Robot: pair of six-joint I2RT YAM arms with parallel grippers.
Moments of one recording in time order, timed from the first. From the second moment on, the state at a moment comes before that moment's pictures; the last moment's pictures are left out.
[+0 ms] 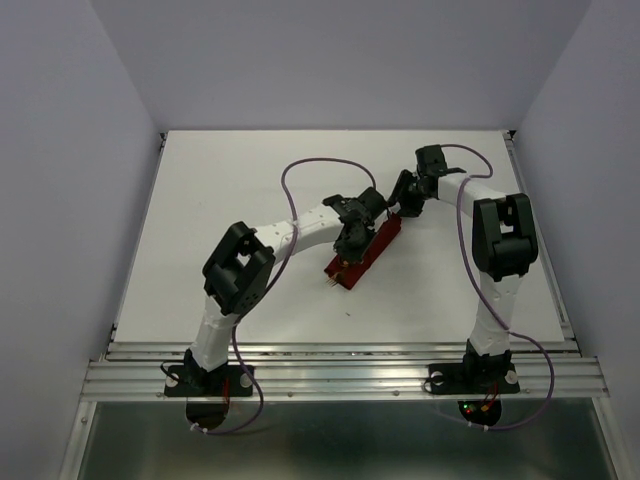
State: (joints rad) left arm -0.88 2.05 1.65 -0.81 -0.02 -0.23; right arm 0.17 2.09 1.50 -0.43 -0.26 0.63
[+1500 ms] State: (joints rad) left arm -0.88 2.22 1.84 -0.78 -0.01 -0.29; right arm 0.19 2.07 1.46 -0.39 -0.27 0.63
